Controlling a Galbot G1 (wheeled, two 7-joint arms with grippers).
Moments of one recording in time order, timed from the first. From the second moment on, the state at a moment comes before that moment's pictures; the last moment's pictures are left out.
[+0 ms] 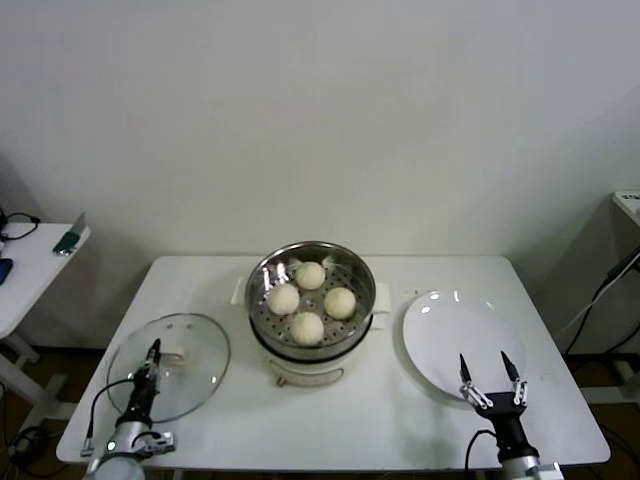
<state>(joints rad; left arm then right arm) 1.33 -1.21 -0.60 -1.36 1.25 0.02 -0.44 -1.58 1.29 0.63 1.68 0.28 0.45 -0.10</state>
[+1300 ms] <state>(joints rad) 1.13 -1.07 -0.18 -2.08 1.14 0.68 0.15 -1.53 1.29 0.63 1.65 0.19 0.38 -0.03</state>
